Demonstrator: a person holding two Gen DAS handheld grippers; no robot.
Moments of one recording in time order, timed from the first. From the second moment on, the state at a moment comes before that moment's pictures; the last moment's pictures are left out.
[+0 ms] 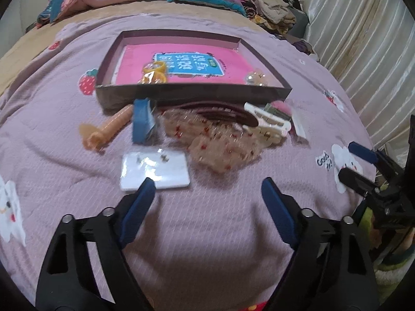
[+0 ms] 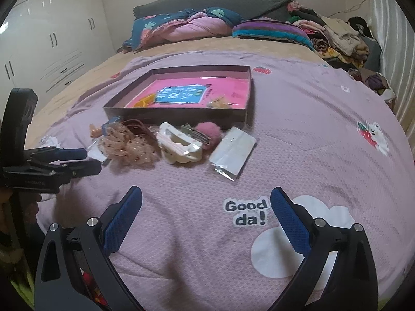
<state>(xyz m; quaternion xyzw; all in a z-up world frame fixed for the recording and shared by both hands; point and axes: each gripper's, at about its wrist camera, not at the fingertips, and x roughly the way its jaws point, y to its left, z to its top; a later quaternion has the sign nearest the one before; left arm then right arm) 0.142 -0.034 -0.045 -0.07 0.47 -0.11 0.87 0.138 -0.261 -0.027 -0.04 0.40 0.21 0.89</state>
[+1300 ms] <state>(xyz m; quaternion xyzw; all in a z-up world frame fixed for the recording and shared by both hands) 0.164 -0.037 -0.041 -0.07 0.45 -0.13 0.88 0.228 -0.274 -0.074 0.00 0.45 0.14 0.88</state>
